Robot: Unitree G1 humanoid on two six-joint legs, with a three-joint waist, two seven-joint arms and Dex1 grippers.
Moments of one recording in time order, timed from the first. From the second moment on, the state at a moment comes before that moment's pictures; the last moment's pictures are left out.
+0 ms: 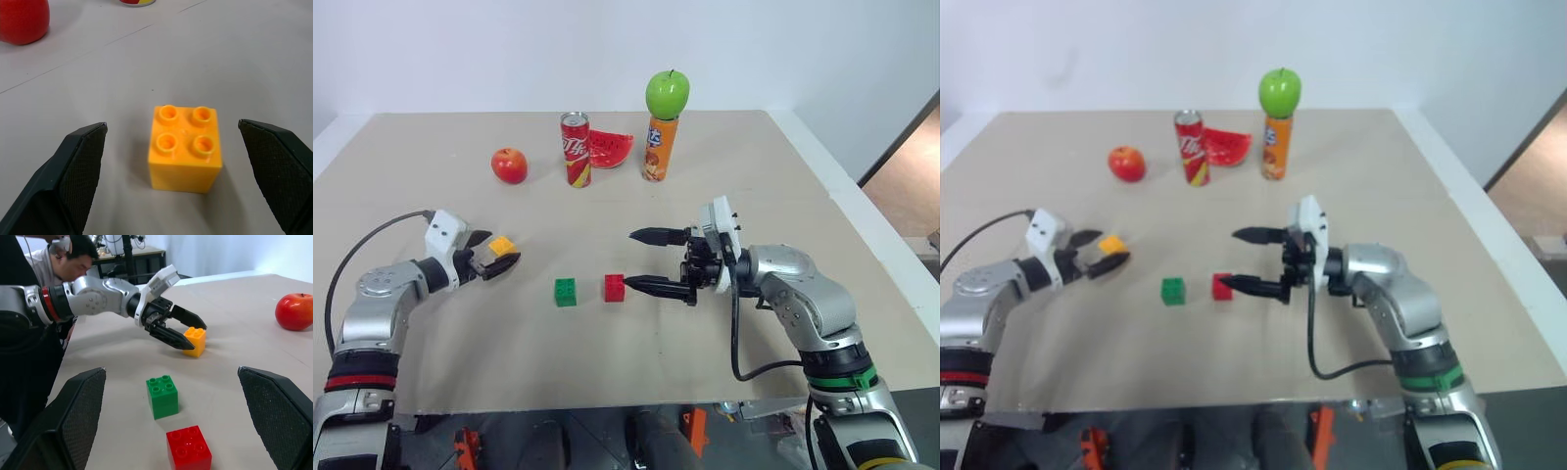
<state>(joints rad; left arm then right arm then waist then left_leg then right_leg) -0.44 0.66 0.15 0.38 -0.29 0.21 -0.90 -0.53 -0.52 0.10 -0.17 0.58 0.50 1.07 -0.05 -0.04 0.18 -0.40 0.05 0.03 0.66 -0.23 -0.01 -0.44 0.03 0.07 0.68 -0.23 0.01</state>
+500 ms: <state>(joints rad) -0.49 0.65 0.11 0.54 -0.24 0.12 -0.95 -0.52 -0.52 0.10 -0.18 0.57 0.50 1.06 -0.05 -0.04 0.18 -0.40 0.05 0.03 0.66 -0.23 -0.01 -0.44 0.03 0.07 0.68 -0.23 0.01</state>
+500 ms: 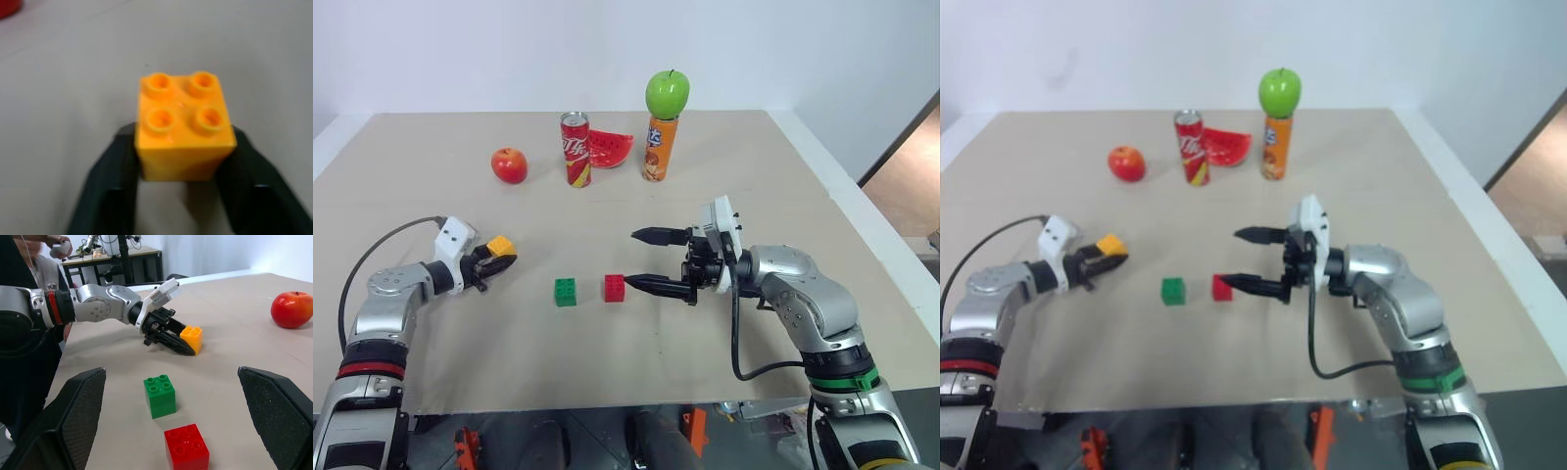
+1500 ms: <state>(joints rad) -0.37 0.75 0.06 0.38 -0.37 -0.04 -1.51 -0.55 -0.55 0.11 -0.17 0.52 0.47 1.10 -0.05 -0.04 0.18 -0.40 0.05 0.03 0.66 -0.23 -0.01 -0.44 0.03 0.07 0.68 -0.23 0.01</state>
